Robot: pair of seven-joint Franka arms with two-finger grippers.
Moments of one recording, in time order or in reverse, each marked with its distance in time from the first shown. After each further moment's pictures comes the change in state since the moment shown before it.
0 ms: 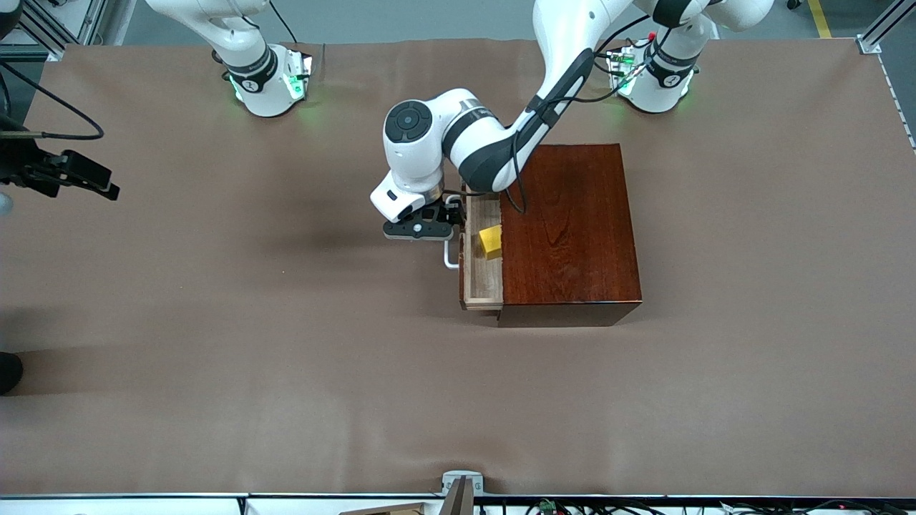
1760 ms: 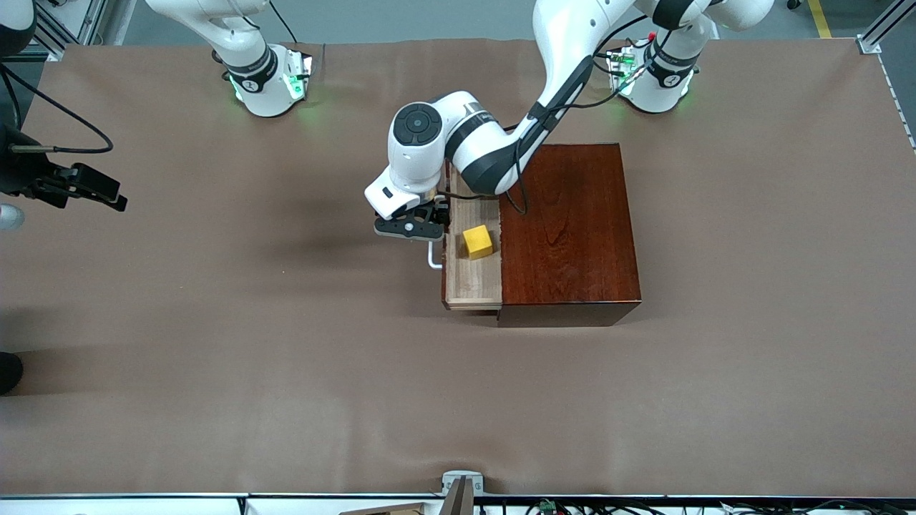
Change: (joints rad) left arm 0.014 0.006 -0.019 -0.018 -0.114 0.109 0.081; right arm 0.004 0.021 0.000 0.000 0.000 0.027 0.012
